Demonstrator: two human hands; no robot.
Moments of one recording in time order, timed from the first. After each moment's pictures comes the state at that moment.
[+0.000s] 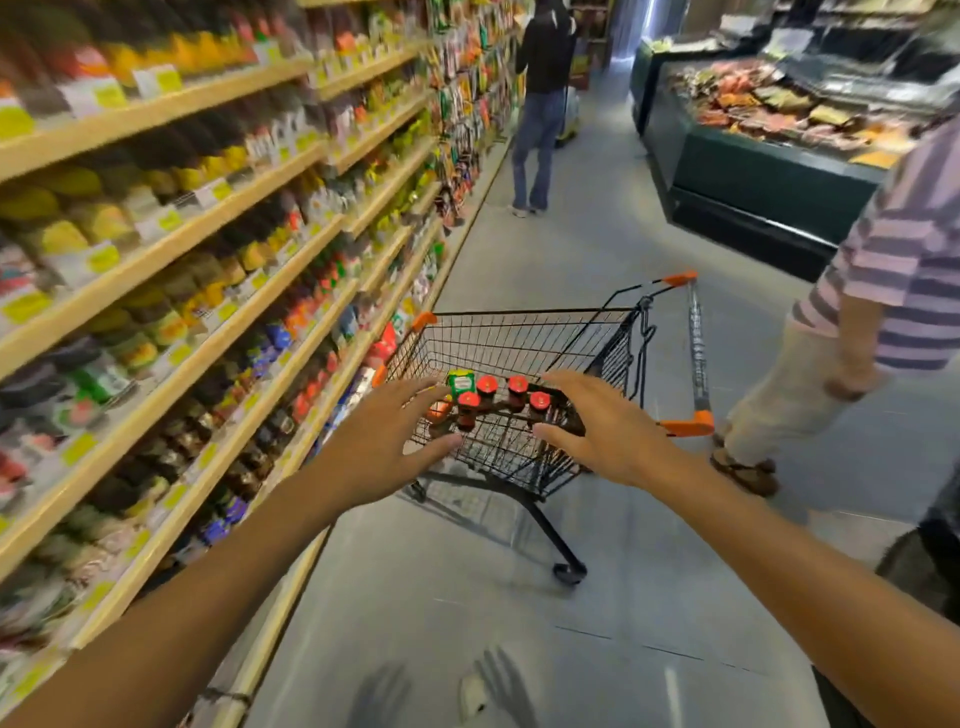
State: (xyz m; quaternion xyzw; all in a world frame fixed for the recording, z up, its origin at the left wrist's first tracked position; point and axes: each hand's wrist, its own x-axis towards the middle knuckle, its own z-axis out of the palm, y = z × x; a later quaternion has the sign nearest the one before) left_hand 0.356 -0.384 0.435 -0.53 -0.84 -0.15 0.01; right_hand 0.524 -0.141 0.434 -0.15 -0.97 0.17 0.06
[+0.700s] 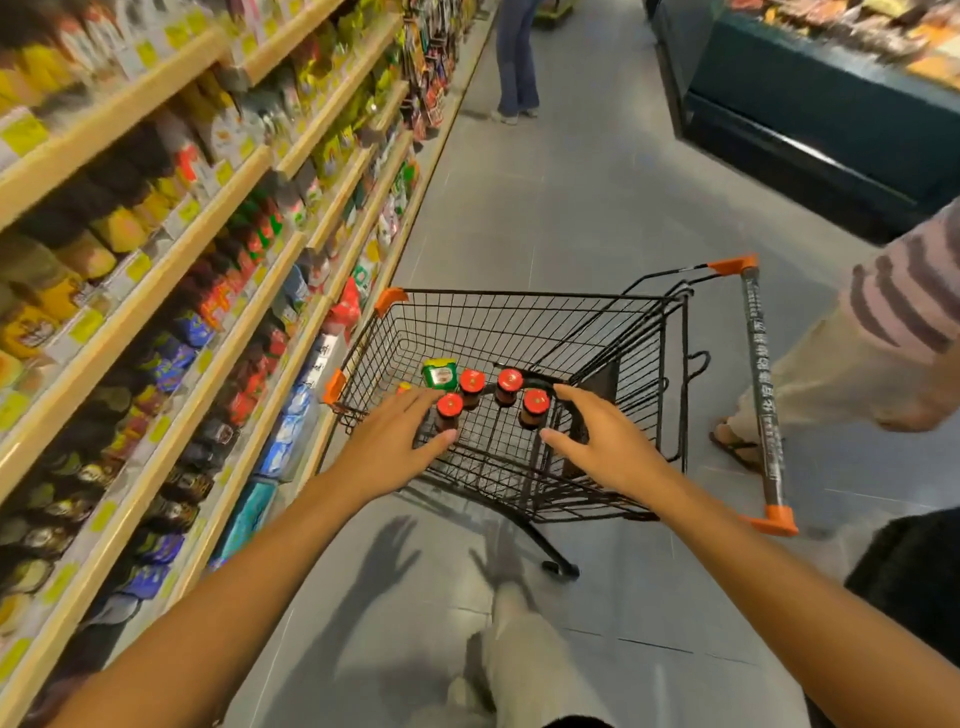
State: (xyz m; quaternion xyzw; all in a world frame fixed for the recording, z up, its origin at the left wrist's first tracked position) left_hand 0.144 -0.205 0.316 -0.47 -0.84 -0.21 -0.17; right_hand 0.335 0.017 0.334 -0.25 -0.93 0.27 -0.02
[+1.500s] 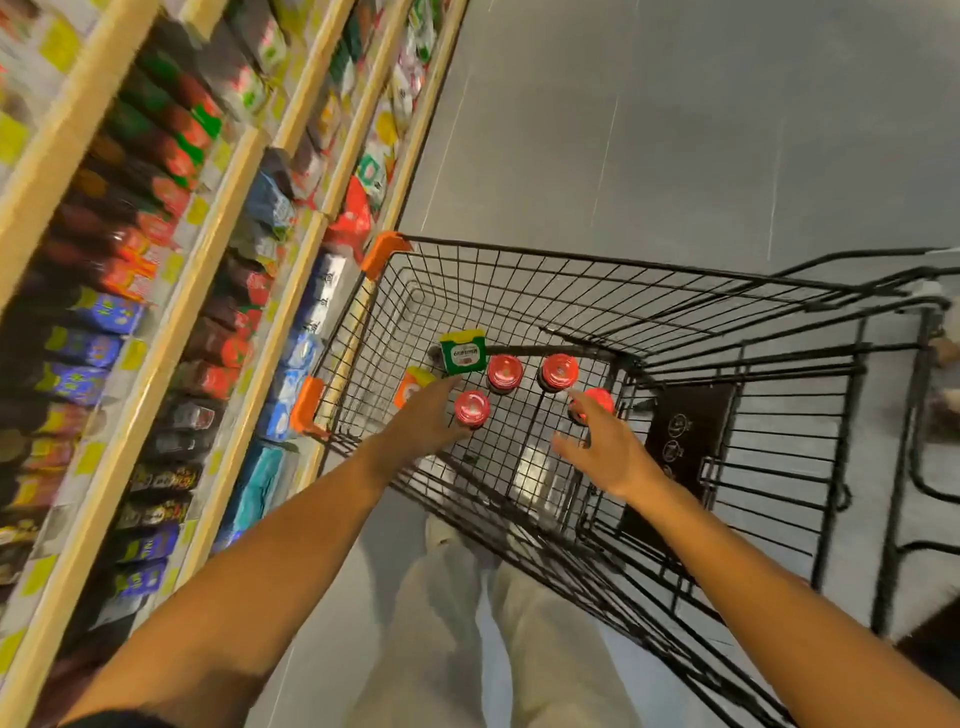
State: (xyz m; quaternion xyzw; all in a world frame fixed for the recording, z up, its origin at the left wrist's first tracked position) left_hand -0.043 -0.028 0.083 -0.27 -0.84 -0.19 -0.43; right_hand 0.148 0.166 0.114 -0.31 -0.81 0.46 -0.19
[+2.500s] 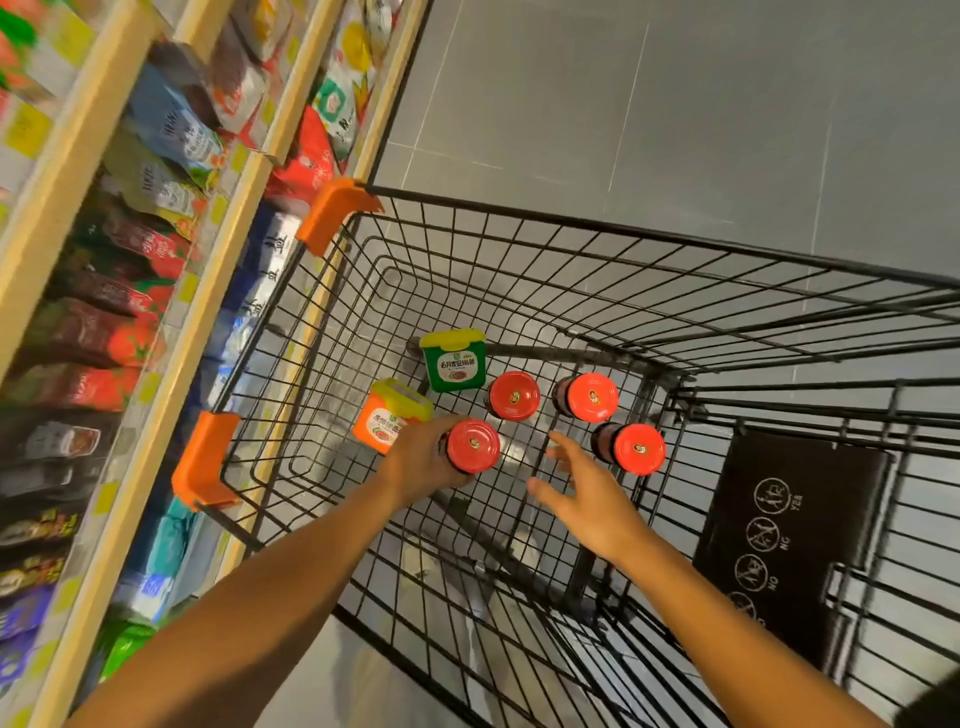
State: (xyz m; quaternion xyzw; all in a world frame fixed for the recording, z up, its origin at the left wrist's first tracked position) left_hand -0.080 -0.026 -0.125 -0.27 -0.81 -0.30 -0.42; right_hand 0.096 0.154 -0.067 -0.33 -0.76 0.52 -0.22
